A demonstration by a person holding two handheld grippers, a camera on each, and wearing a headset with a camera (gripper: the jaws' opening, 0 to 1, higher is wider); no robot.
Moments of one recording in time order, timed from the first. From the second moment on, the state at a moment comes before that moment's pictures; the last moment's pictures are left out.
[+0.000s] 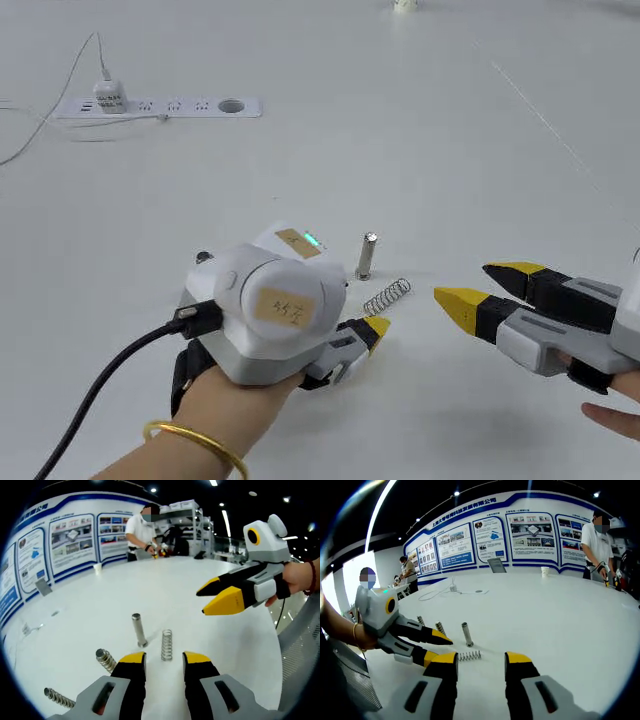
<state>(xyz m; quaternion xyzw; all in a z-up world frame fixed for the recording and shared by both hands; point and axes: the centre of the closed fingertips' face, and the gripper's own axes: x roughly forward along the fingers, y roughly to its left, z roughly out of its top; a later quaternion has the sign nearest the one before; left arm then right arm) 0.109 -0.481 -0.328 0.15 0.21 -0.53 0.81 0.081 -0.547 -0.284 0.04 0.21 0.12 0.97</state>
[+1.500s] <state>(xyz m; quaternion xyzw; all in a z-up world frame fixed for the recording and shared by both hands) 0.099 -0.498 -0.304 0.15 0.16 -0.56 0.80 0.087 -0.540 -0.265 0.08 0.20 0.12 0.97</state>
